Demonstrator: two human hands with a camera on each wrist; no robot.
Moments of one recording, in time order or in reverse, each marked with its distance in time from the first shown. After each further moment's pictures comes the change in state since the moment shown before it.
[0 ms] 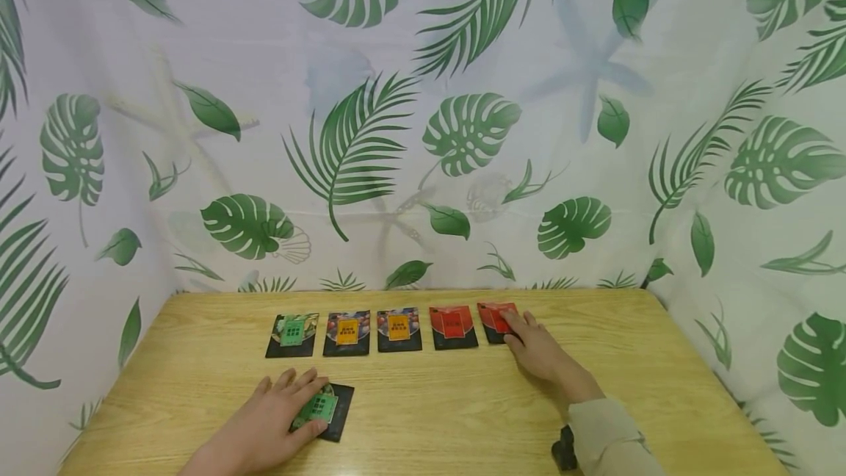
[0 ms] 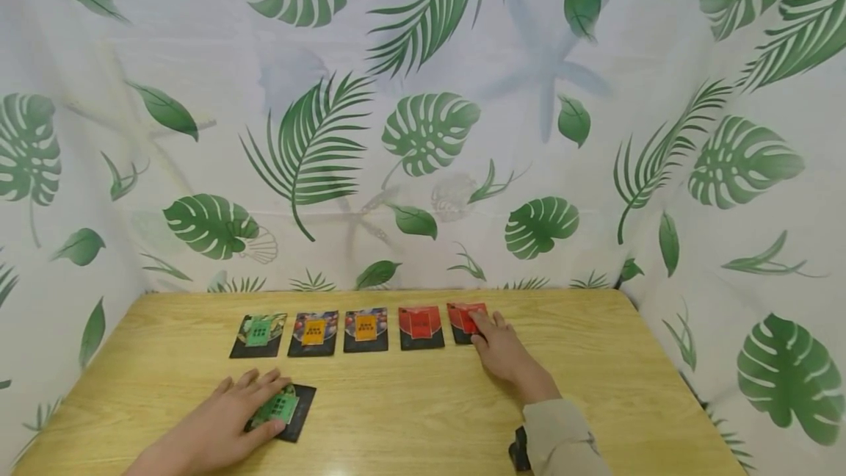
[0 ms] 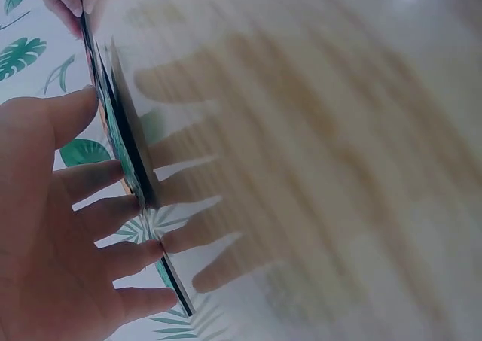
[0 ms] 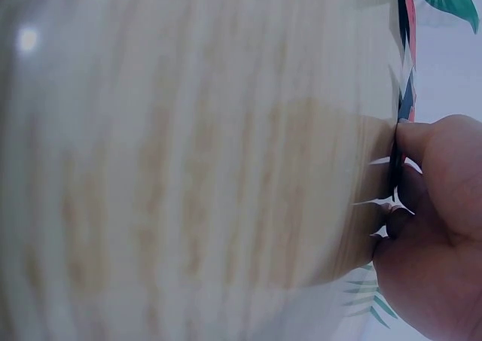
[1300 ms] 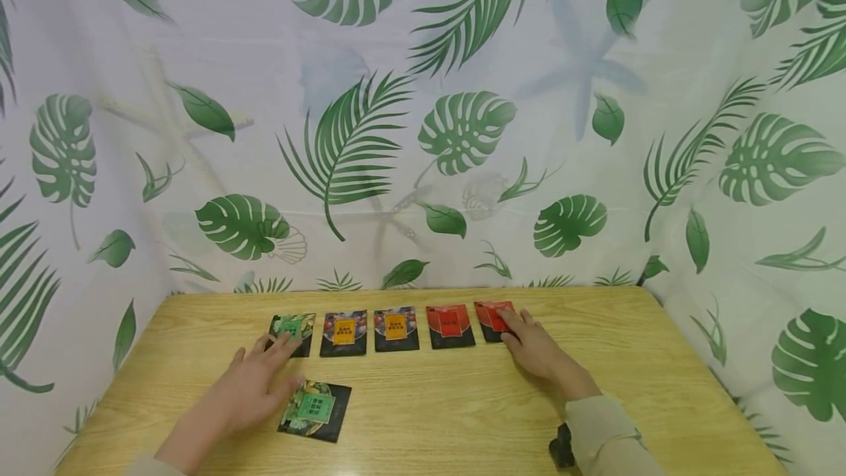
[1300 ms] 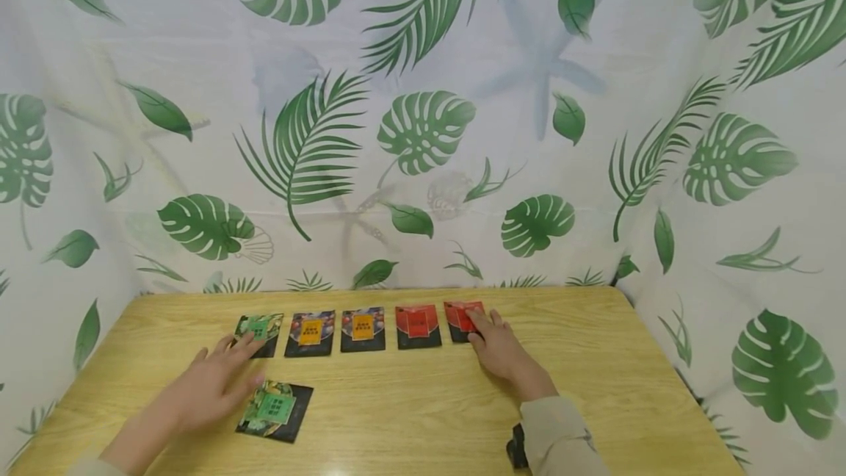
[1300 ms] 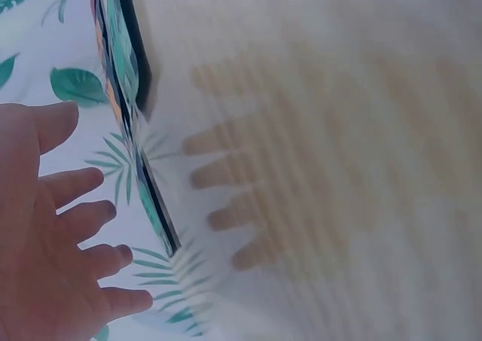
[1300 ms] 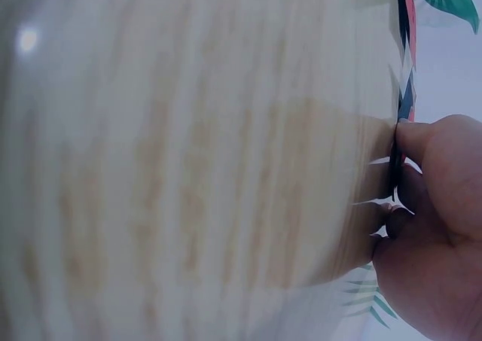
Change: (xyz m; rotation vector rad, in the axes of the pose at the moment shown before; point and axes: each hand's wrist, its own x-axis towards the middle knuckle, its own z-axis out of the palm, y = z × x) left_hand 0.015 -0.027 -0.025 0.085 0.193 -0.019; right_hand 0.000 -0.003 0.000 0.016 -0.002 0.031
